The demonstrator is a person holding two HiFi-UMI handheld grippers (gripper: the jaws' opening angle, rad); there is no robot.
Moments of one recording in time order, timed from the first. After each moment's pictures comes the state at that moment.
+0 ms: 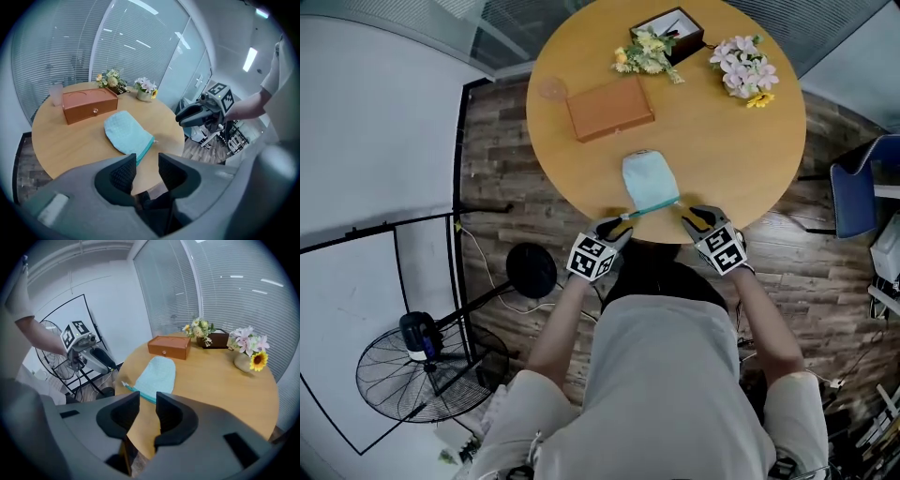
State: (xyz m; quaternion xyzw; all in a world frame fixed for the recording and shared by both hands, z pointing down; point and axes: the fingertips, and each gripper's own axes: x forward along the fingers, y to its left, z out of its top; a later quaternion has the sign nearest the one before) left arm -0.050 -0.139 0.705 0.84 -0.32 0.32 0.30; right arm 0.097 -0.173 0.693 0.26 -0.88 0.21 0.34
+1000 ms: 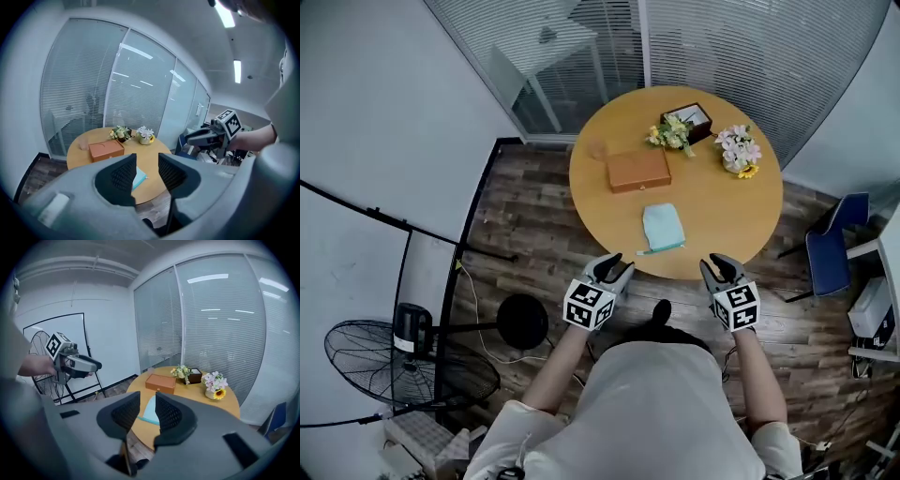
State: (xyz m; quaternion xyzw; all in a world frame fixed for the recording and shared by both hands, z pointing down) left arm -0.094 -0.054 0.455 0.87 -0.43 0.16 0.19; right arm 0.094 -0.077 0.467 0.41 -0.87 0.13 0.23
